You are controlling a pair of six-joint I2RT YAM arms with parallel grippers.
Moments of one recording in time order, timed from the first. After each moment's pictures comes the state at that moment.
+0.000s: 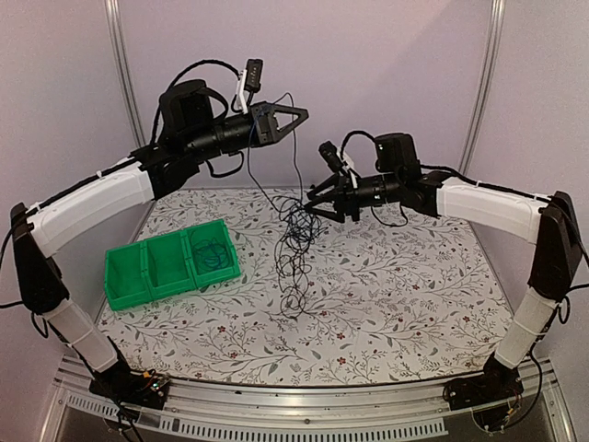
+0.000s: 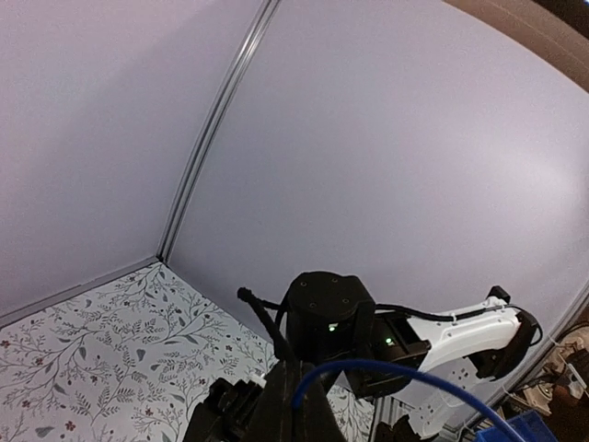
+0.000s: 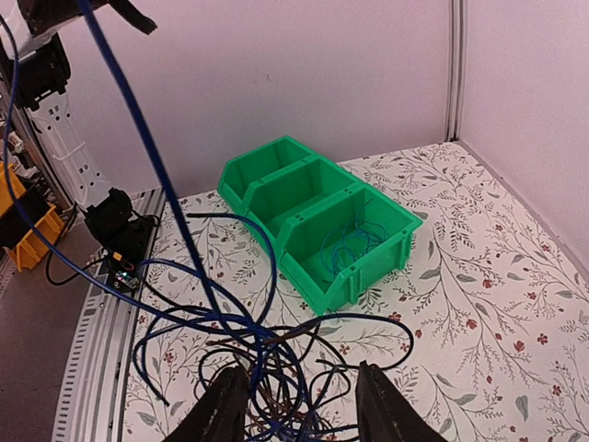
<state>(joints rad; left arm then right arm) -0.73 1.61 1.56 0.16 0.40 -0.52 0.65 1.72 1.41 -0.07 -0.78 -0.16</state>
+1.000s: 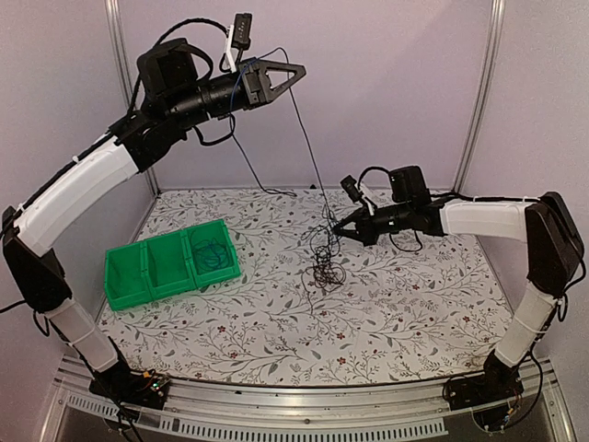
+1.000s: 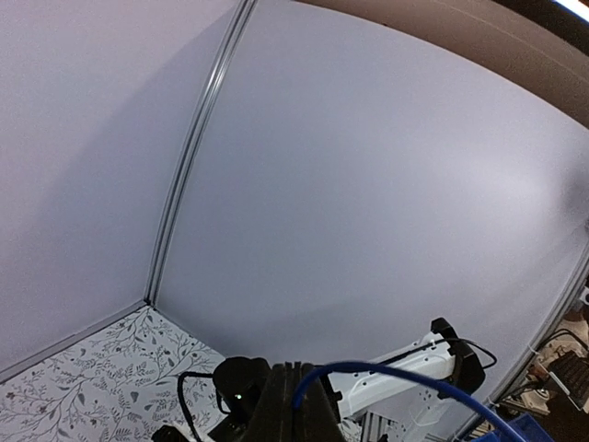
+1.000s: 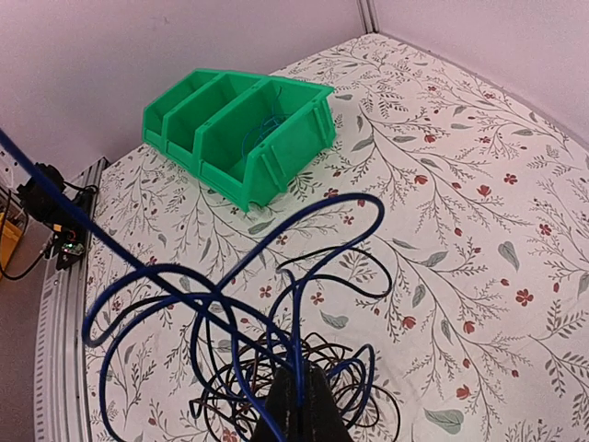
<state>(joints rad) -0.76 1.63 1.86 -0.02 0.41 -0.49 0.53 1.75 1.16 0.01 -0.70 -0.09</state>
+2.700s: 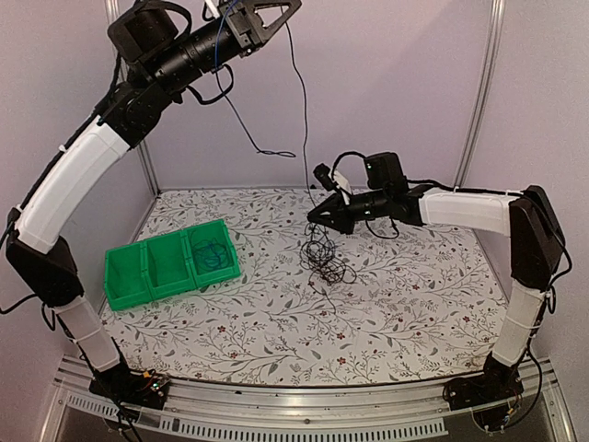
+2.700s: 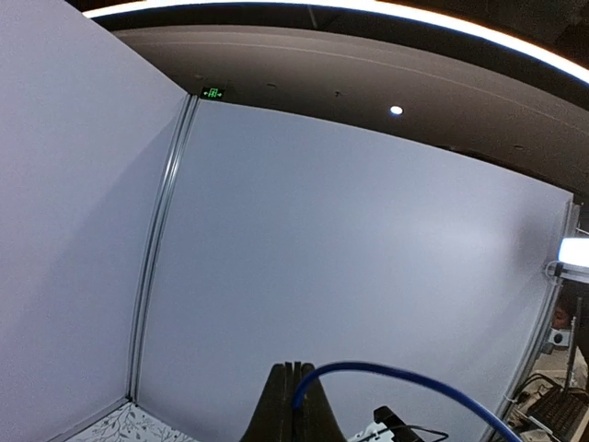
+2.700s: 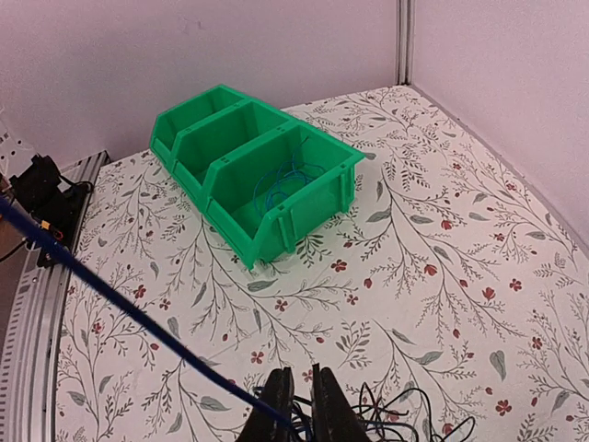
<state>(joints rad) -0.82 1.71 2.16 -0.01 0.35 -0.48 0.62 1.85 1.39 -0.02 -0.67 -0.22</state>
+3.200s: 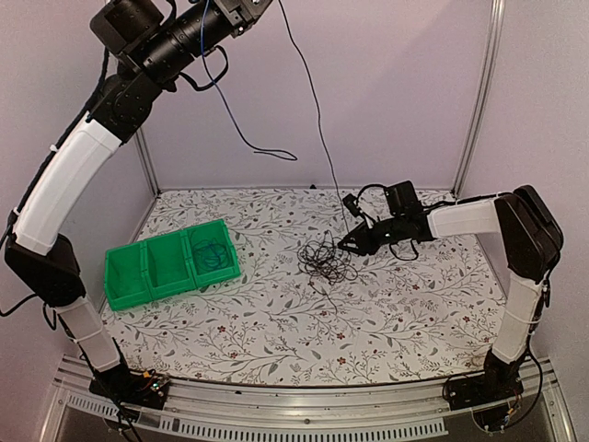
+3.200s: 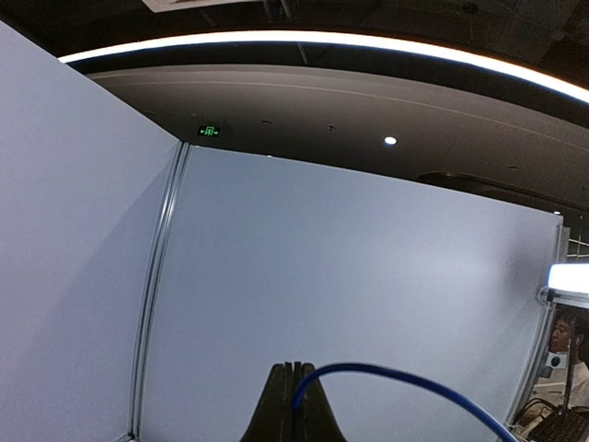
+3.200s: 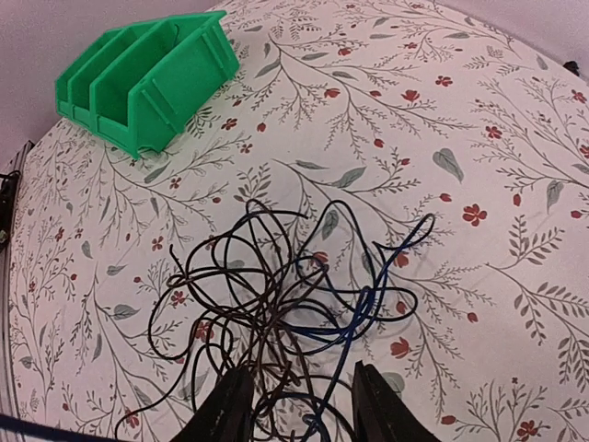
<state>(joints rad) -0.86 1.73 2.29 0.01 0.28 -0.46 0.49 1.91 1.17 0.01 -0.60 -0.14</state>
